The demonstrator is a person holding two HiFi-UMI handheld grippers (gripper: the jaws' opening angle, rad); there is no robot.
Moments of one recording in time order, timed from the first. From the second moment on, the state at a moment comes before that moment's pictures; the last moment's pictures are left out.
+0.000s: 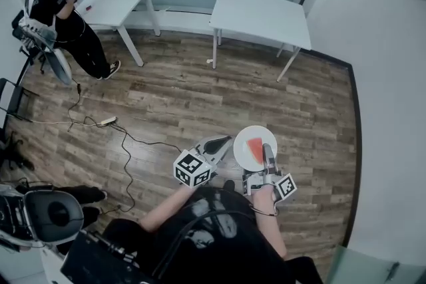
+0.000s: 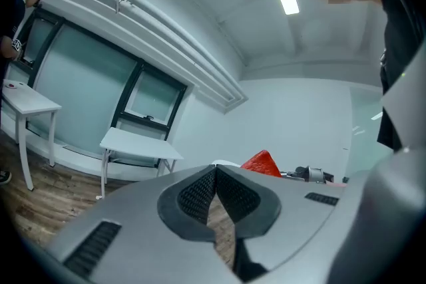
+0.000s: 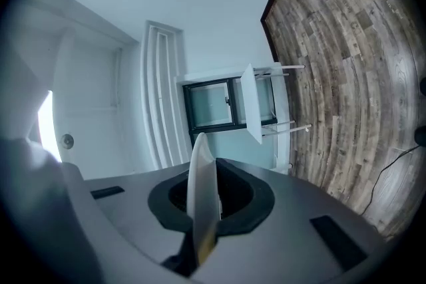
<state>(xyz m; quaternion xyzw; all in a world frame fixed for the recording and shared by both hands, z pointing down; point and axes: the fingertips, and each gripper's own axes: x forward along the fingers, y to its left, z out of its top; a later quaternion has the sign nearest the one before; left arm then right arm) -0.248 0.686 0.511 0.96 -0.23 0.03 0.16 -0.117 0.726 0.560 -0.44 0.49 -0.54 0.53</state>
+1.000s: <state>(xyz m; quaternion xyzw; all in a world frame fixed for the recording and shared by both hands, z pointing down) -0.240 0.568 0.544 0.95 -0.23 0.03 0.22 -0.113 0.619 0.578 -0.40 0.48 -0.54 0.56</state>
